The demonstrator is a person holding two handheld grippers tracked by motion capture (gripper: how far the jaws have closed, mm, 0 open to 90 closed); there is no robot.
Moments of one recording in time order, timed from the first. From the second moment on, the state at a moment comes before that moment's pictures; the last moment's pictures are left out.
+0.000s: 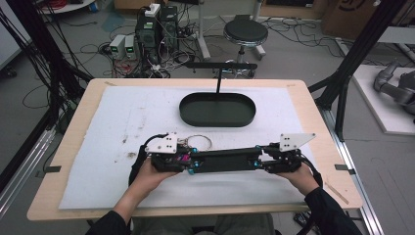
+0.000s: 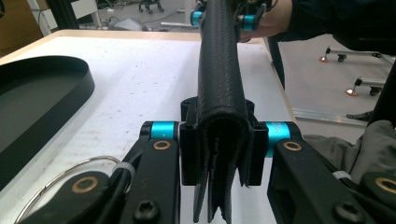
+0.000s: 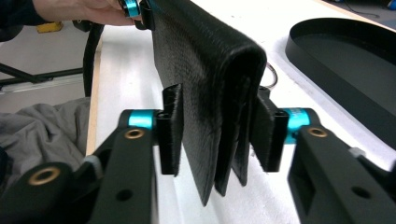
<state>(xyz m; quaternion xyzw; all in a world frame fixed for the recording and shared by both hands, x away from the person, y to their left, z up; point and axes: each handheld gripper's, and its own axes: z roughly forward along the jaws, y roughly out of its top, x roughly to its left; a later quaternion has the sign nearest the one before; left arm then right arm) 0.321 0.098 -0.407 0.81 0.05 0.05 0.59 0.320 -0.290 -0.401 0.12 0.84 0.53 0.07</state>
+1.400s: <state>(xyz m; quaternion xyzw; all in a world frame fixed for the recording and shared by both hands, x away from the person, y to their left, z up) 0.279 0.189 -0.395 0.73 0.25 0.22 0.60 0.397 -0.283 -0.367 0.22 0.77 0.57 0.17</state>
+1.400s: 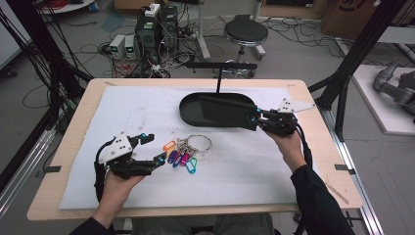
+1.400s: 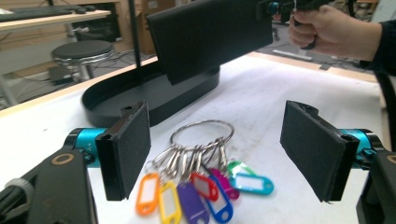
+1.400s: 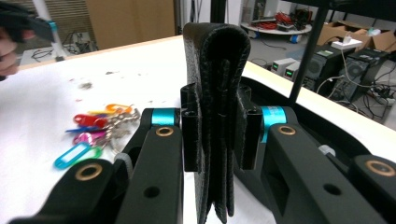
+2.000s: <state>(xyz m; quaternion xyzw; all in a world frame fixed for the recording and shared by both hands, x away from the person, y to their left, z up) 0.278 0.193 -0.401 0.73 0.26 0.22 0.60 0.460 -0.246 -0.386 0.25 0.77 0.57 0.17</state>
